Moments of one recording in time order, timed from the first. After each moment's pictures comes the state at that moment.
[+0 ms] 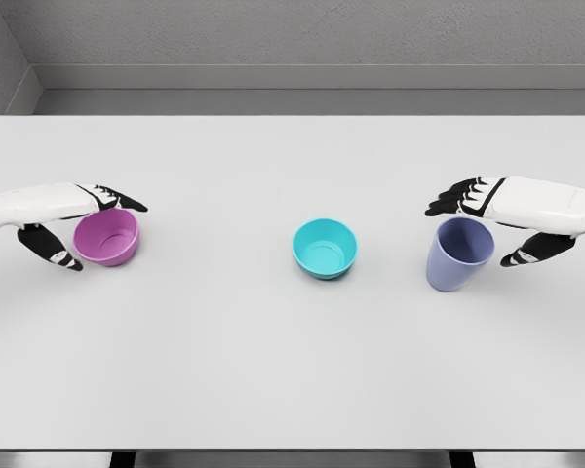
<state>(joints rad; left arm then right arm) -1.19 1.10 -1.65 -1.33 0.15 -0.61 -0.19 -0.80 -1.21 1.03 -1.62 0.02 -0.61 0.28</state>
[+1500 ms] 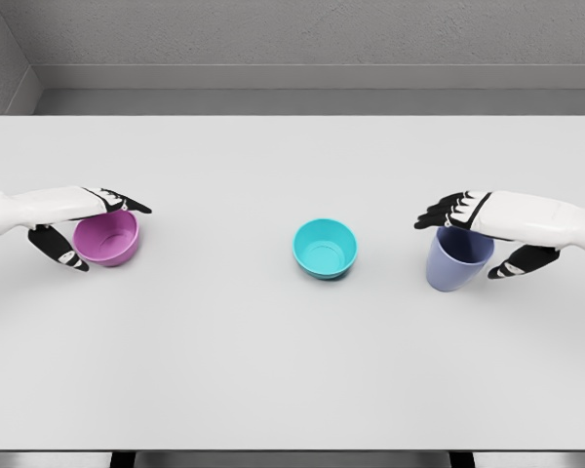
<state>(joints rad) -1.16 1.04 -1.65 -1.24 0.15 -0.61 -0.19 -0.76 -1.18 1.04 -1.61 0.02 -0.61 0.27</state>
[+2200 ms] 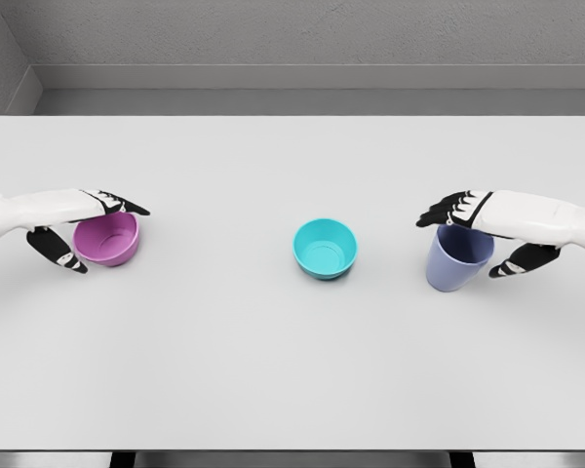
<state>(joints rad) -1.16 1.04 -1.65 -1.24 0.15 -0.61 -0.19 -0.75 -1.17 1.03 -1.58 0.02 -0.61 0.28</state>
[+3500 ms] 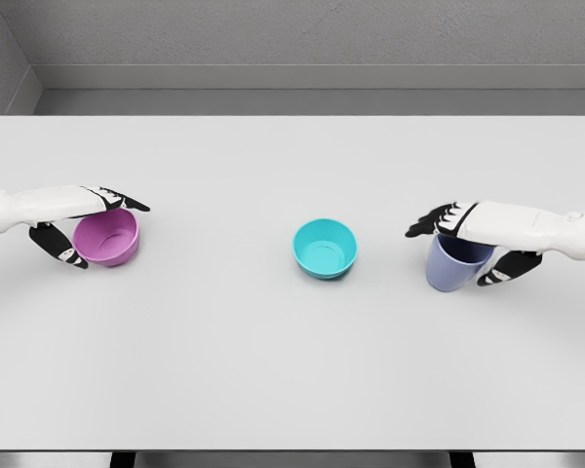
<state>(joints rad) -1.16 1.01 -1.64 -1.19 0.14 -0.61 -0.19 -0.74 -1.10 1.04 -1.53 0.03 -0.61 0.33</state>
